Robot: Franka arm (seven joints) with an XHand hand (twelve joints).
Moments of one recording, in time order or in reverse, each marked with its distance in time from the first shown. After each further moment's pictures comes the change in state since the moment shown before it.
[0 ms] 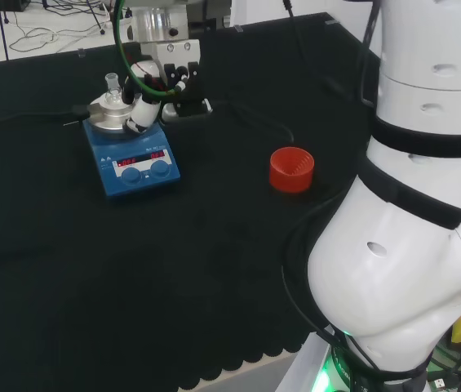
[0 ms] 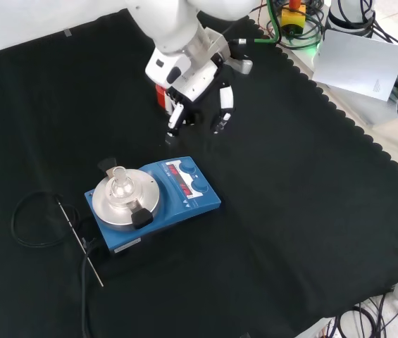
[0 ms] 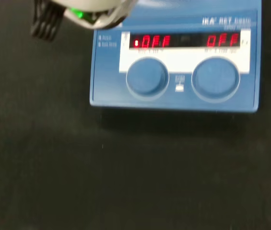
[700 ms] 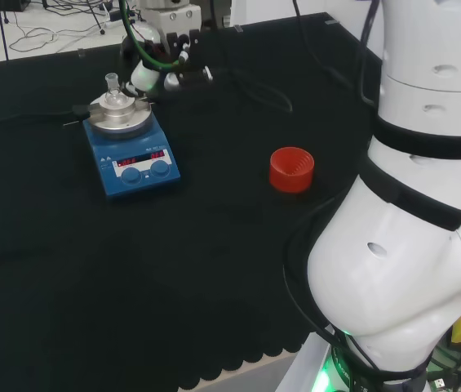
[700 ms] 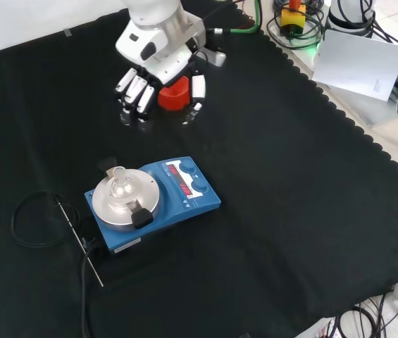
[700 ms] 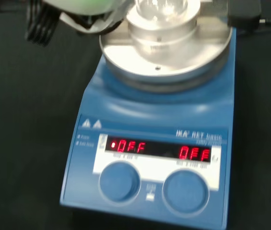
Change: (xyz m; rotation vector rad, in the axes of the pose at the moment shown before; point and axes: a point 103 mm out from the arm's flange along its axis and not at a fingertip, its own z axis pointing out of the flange) arm -0.019 0.026 -0.058 -0.197 -0.060 -0.043
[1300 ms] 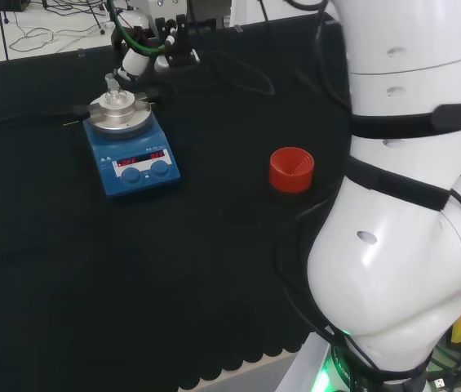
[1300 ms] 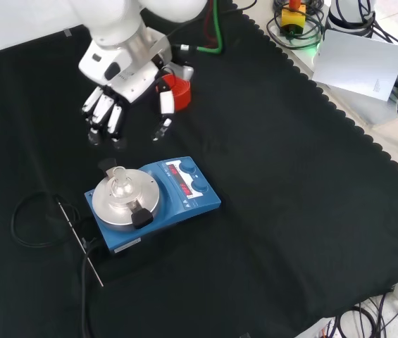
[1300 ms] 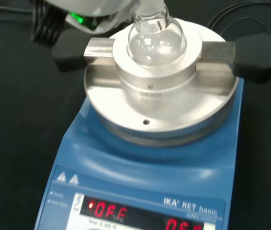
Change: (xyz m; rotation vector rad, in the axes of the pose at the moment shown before) arm -0.014 0.070 -0.016 0.006 -0.026 -0.058
